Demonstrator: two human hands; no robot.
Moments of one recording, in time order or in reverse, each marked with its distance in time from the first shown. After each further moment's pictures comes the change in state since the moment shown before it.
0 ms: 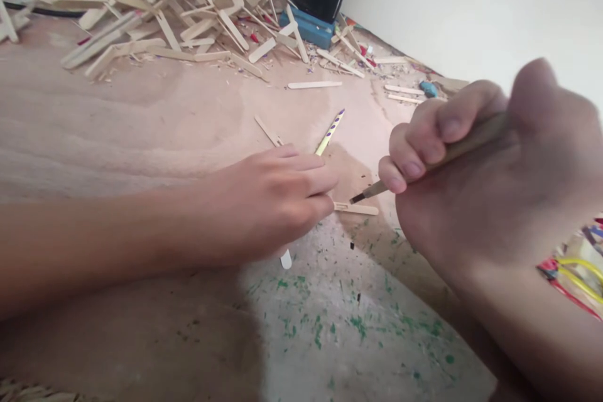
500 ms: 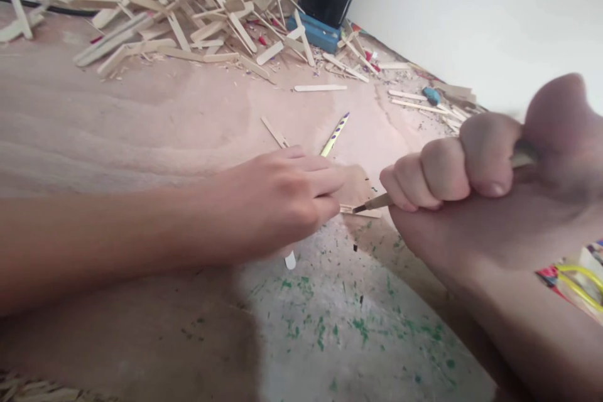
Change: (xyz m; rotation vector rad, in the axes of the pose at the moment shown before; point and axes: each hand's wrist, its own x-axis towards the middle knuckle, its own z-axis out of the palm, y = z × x) left_hand 0.003 0.001 -0.002 -0.006 0.003 -0.014; right_hand 0.001 -0.010 0.007 -0.091 -0.359 -0.028
